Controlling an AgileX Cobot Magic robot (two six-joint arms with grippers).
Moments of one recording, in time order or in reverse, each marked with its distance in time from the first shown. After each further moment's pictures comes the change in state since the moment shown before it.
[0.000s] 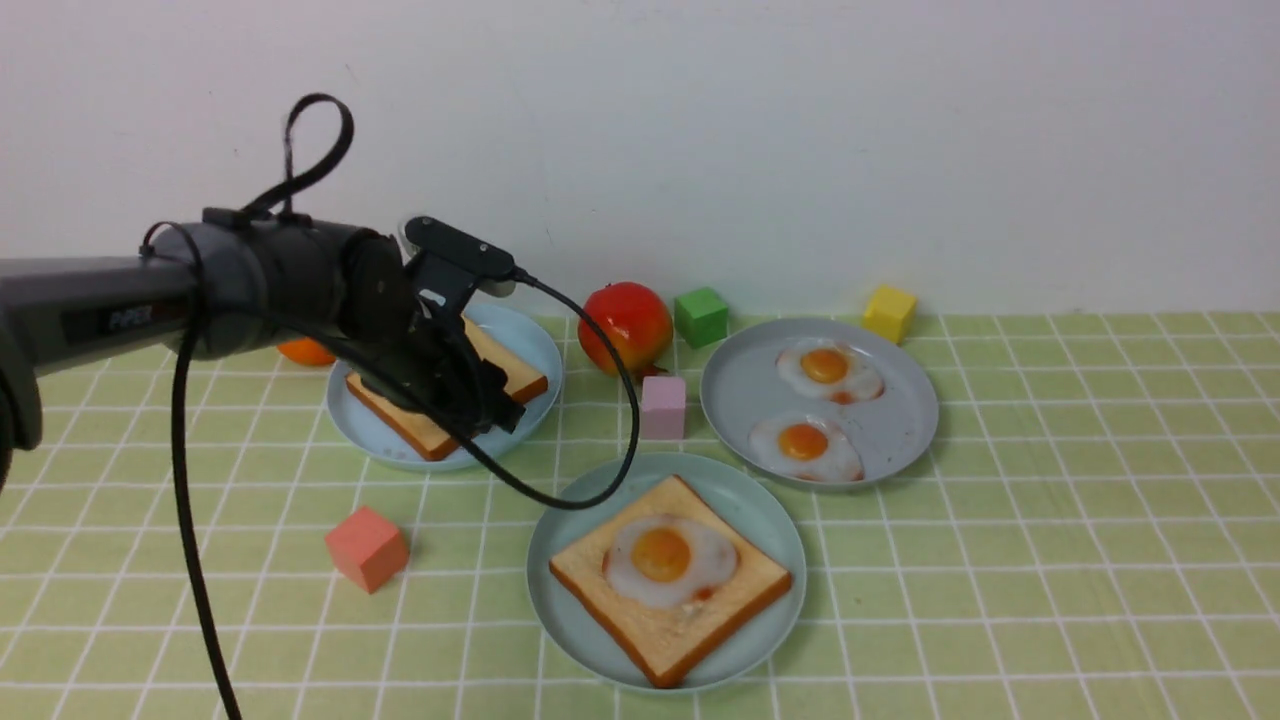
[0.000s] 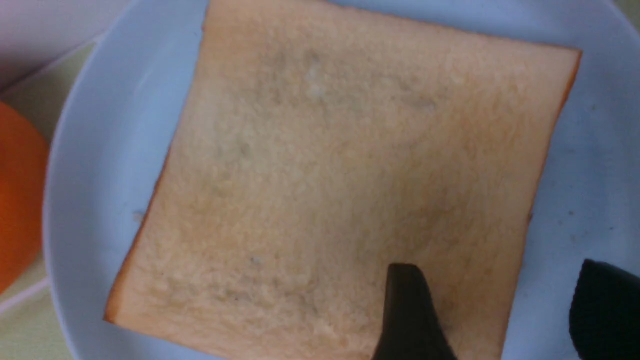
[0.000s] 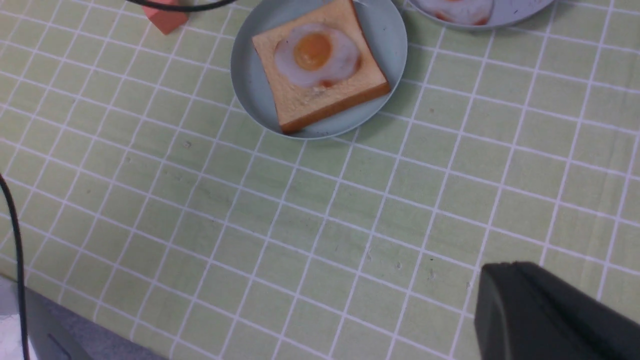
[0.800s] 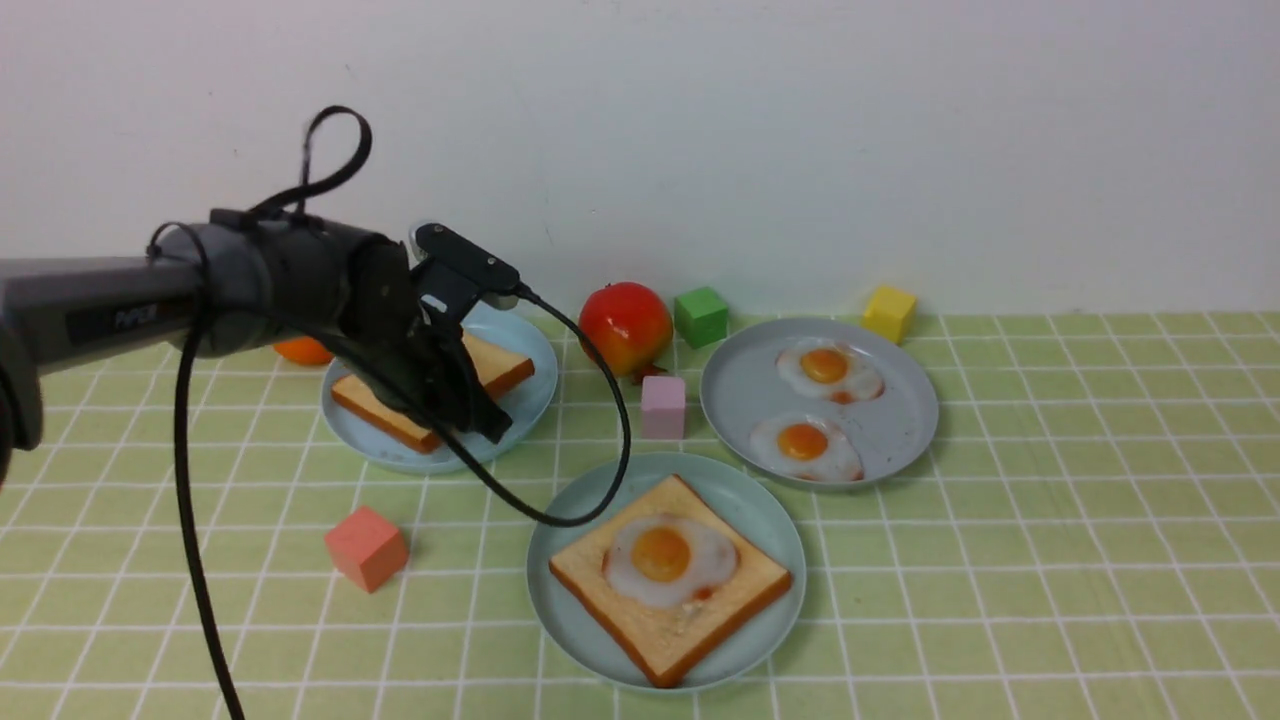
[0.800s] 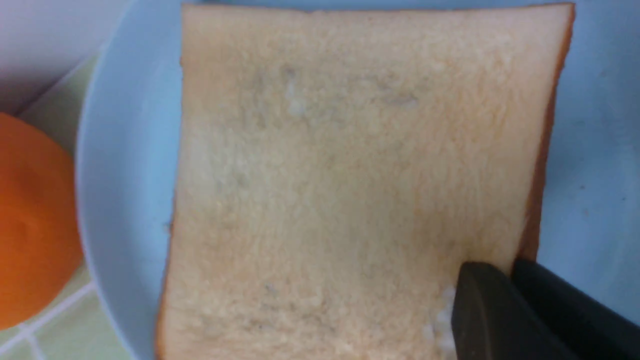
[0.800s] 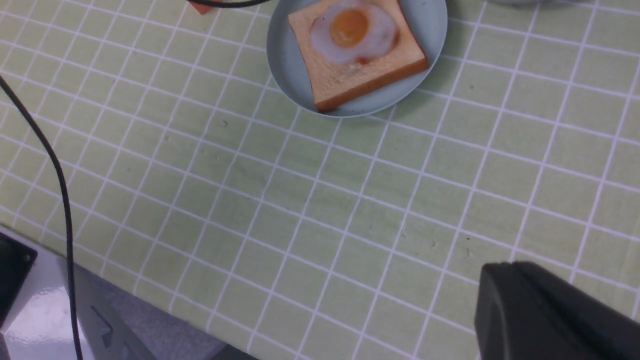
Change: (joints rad) right arm 0.000 -0.001 0.000 0.055 0.040 0.000; left arm -0.005 -0.059 -0.008 0.085 0.061 0.014
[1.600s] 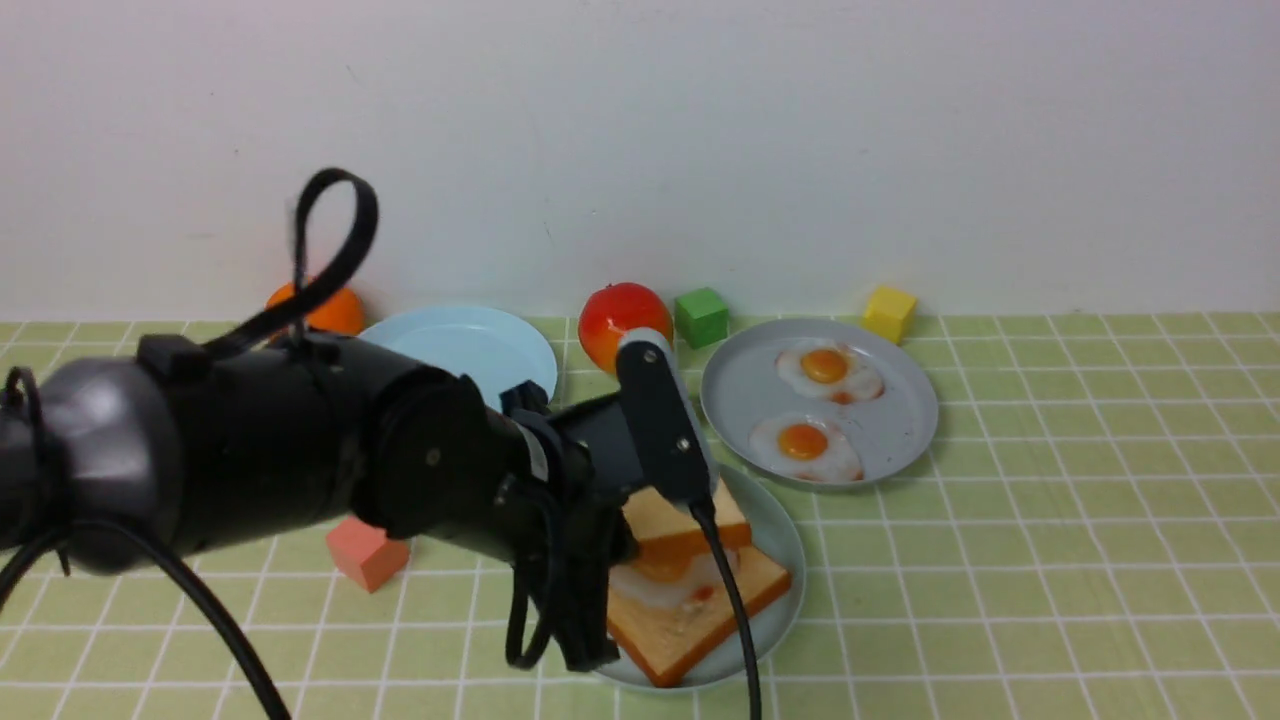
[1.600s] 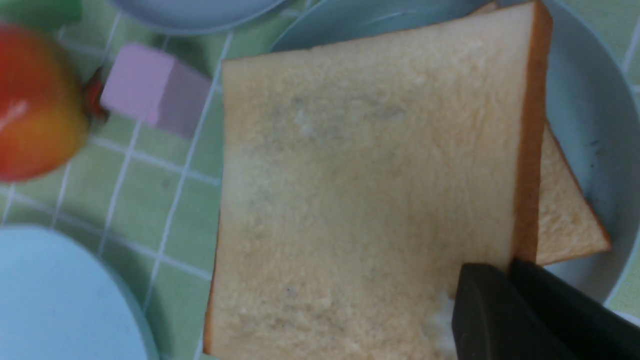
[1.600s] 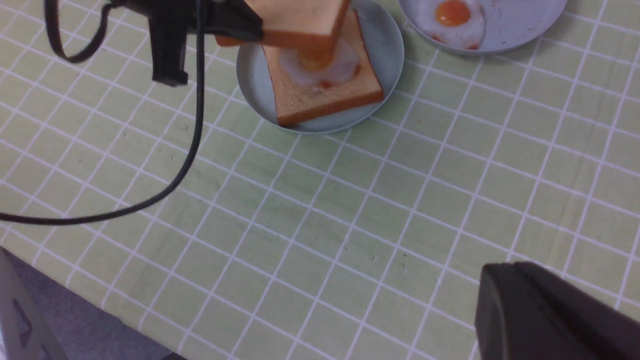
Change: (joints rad) right arm 0.000 -0.142 0.007 -0.081 0.020 -0.108; left arm -0.382 -0.389 0.461 -0.198 -0.139 0.564
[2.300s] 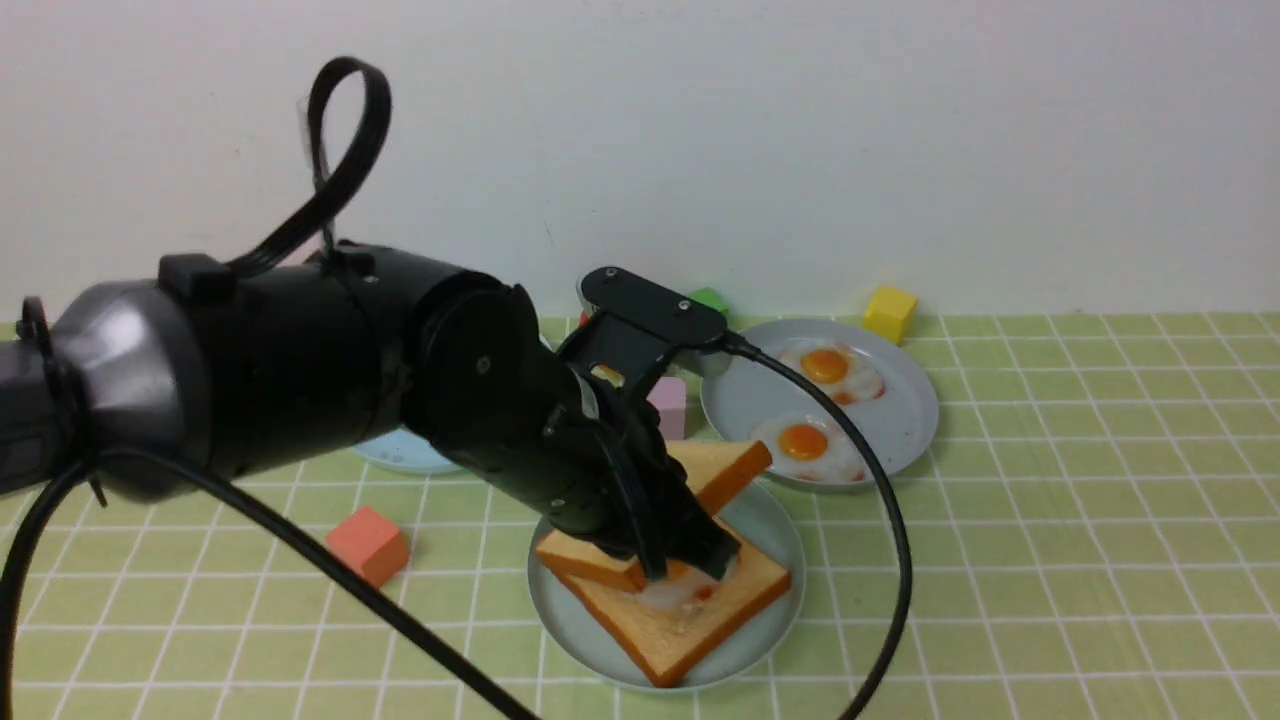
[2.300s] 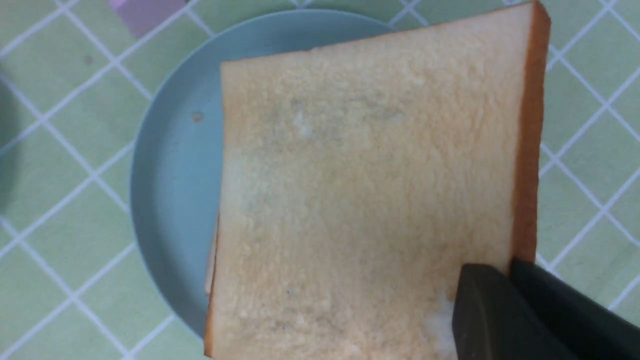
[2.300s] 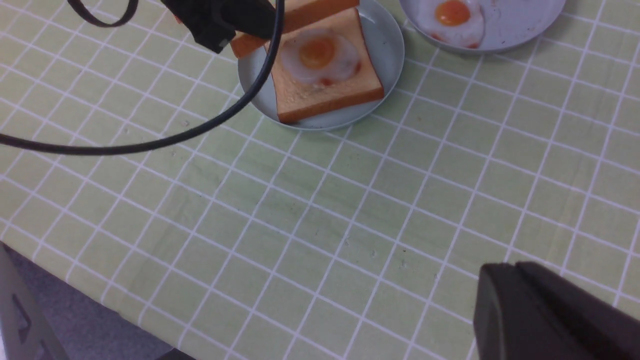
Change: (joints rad) right arm 0.000 -0.014 0.006 0.000 0.005 -0.001; left arm -0.020 0.006 -0.172 -0.004 0.220 -0.749
